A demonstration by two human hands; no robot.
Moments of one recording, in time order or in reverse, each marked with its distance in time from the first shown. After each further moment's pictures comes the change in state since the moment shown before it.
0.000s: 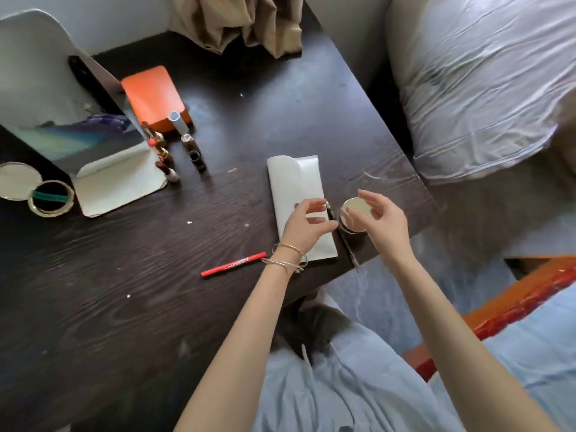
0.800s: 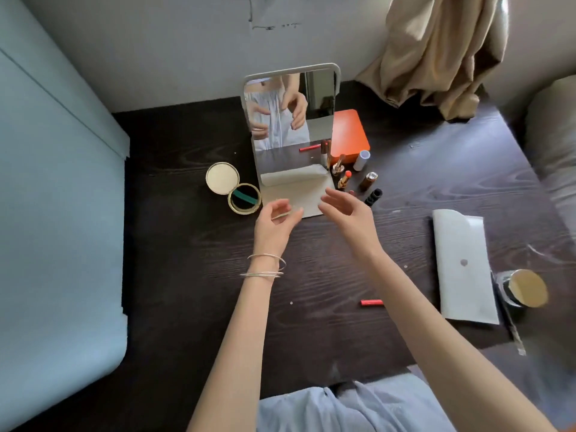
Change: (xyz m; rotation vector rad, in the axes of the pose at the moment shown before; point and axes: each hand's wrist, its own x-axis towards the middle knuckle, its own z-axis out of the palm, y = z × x) left_hand -0.076 -0.020 -0.340 -0.256 0.589 0.031; right_hand -0.065 -0.195 0.310 0.268 -0.384 -0.114
